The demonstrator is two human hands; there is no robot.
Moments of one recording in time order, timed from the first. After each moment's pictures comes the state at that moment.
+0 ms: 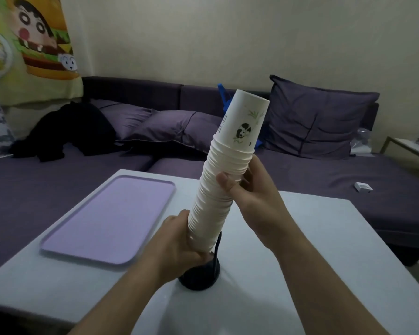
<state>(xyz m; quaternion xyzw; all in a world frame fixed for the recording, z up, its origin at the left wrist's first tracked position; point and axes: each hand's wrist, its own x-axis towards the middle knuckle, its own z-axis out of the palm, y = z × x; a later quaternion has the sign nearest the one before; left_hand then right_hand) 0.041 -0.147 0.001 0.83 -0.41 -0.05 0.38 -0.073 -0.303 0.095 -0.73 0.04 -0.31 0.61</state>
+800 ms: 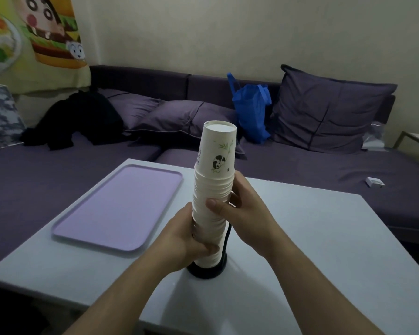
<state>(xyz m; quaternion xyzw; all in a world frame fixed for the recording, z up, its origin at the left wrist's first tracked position) 0.045 -0.146 -0.012 0.80 -0.36 -0.15 0.46 -0.056 -0.295 0.043 -0.77 0.05 -0.22 0.59</state>
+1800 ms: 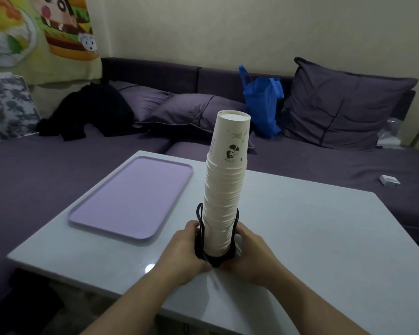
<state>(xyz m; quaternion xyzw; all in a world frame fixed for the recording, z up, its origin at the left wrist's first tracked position) 0.039 -0.122 -0.065 0.86 -0.31 -0.16 0.37 -0.072 -0.300 -0.063 -0.91 0.16 -0.08 0.37</state>
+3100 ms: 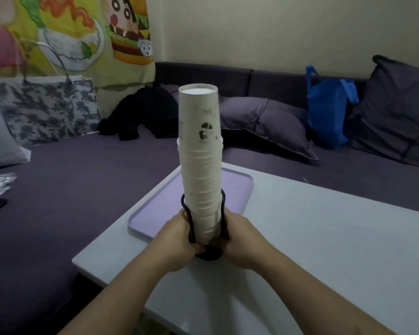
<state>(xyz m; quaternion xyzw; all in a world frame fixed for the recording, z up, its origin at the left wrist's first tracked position) 0.178 -0.020 -0.051 0.91 -0.23 -0.10 0.32 0.114 -0.196 -0.053 -0.94 0.00 -0.07 0.34</state>
